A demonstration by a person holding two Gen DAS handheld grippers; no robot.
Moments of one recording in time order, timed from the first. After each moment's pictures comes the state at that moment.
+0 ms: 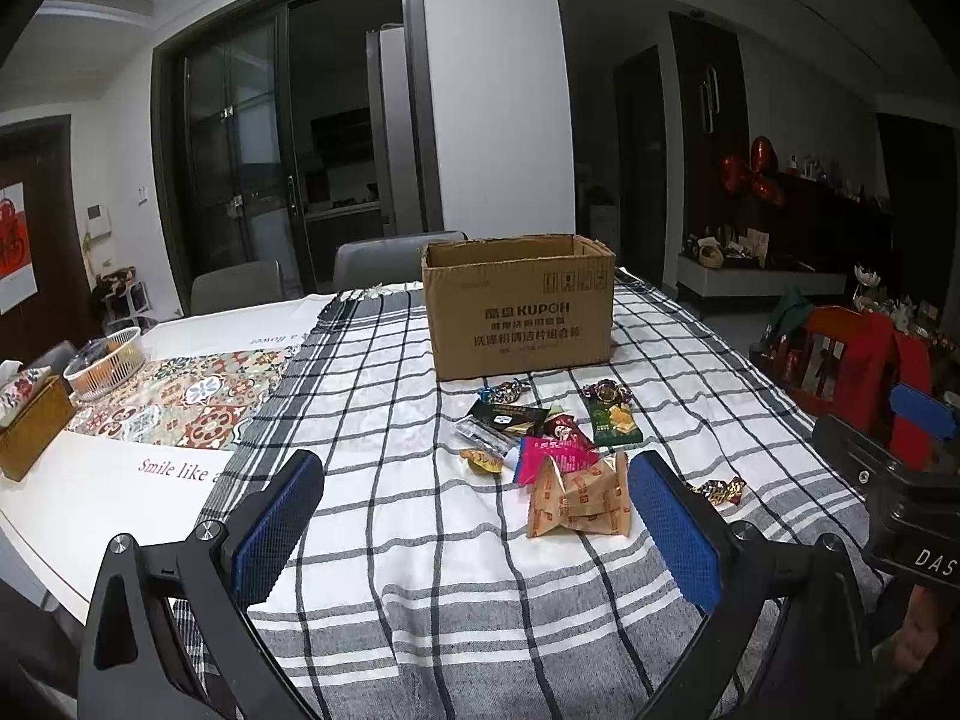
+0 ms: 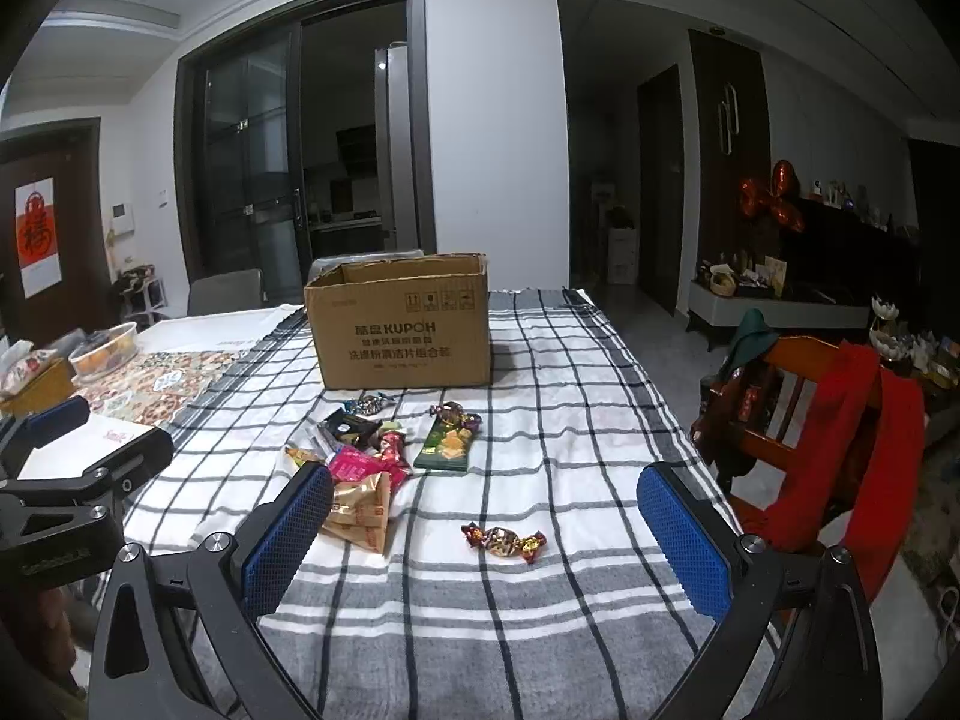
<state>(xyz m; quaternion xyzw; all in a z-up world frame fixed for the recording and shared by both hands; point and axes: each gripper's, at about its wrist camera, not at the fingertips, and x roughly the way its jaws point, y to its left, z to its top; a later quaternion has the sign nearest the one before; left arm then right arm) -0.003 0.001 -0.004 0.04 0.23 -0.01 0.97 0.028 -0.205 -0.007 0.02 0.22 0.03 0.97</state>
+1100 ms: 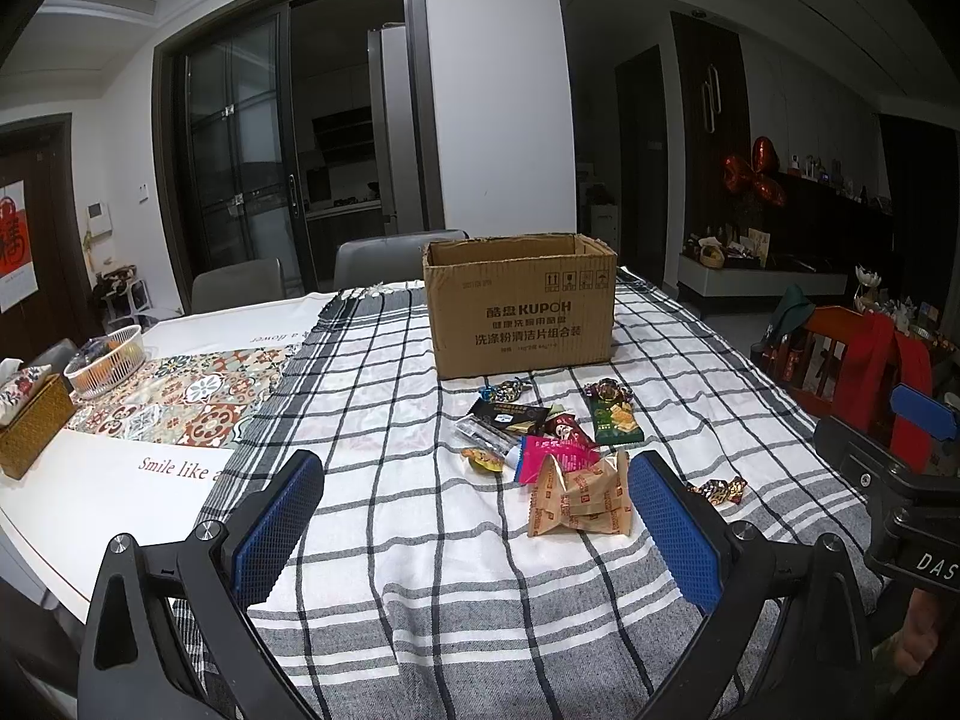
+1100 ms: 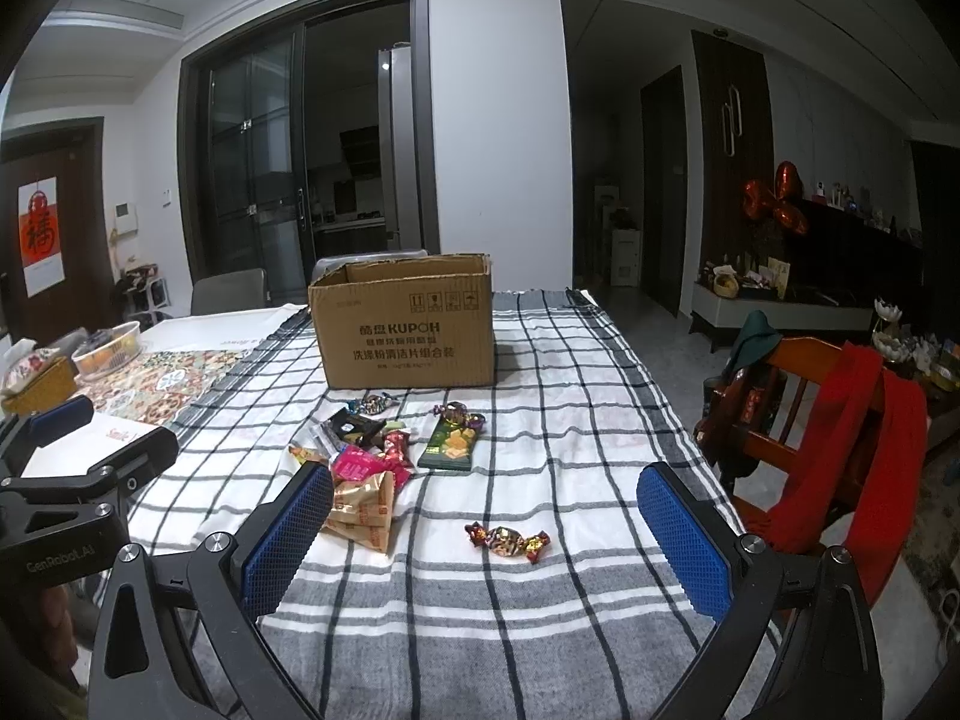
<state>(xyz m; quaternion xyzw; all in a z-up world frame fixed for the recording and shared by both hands) -0.004 0.001 -0.005 0.04 0.23 -0.01 0.97 0.025 -0.202 -0.003 0.01 0.22 0.03 0.98</state>
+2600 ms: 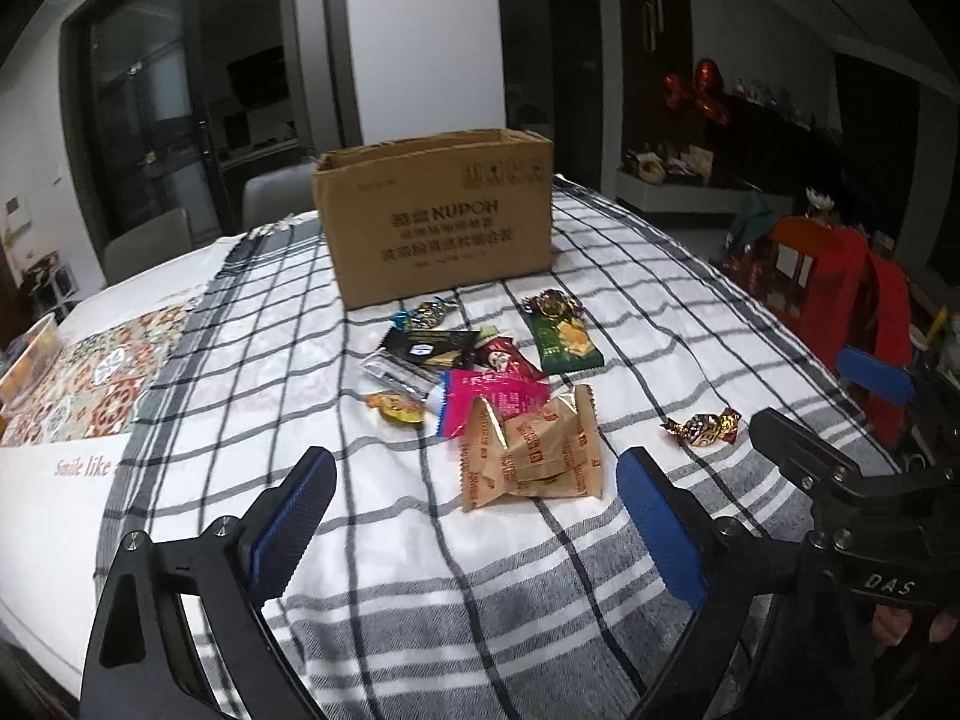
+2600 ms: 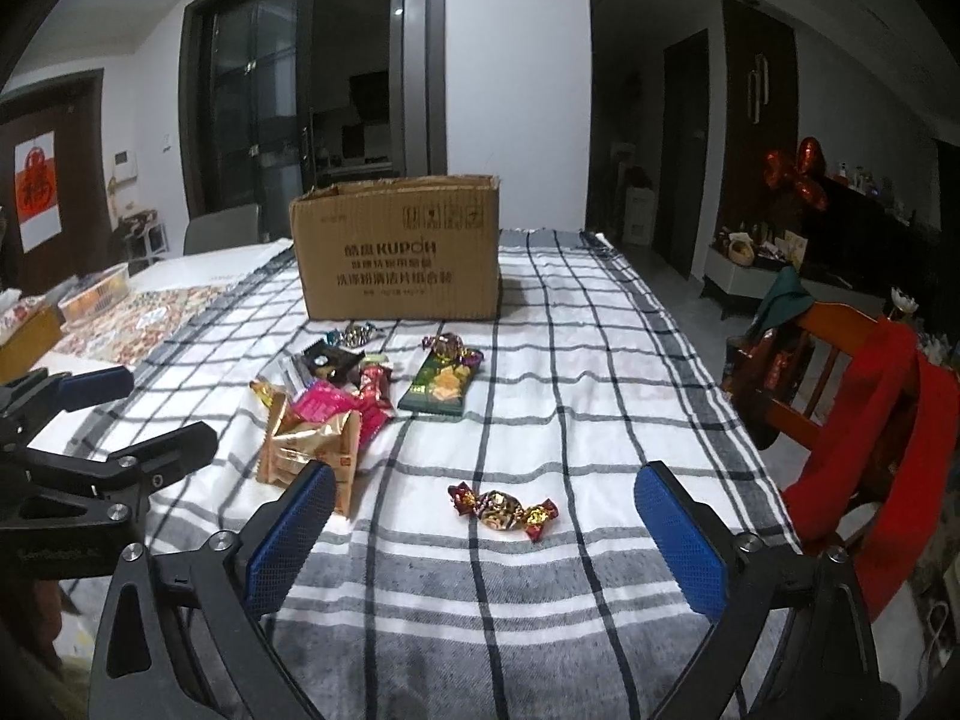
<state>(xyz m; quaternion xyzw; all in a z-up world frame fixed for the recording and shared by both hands) 0.070 -0.025 -0.063 0.07 0.33 -0.10 0.93 0.080 -0.202 -0.063 -0.02 0.29 0.05 0.96</state>
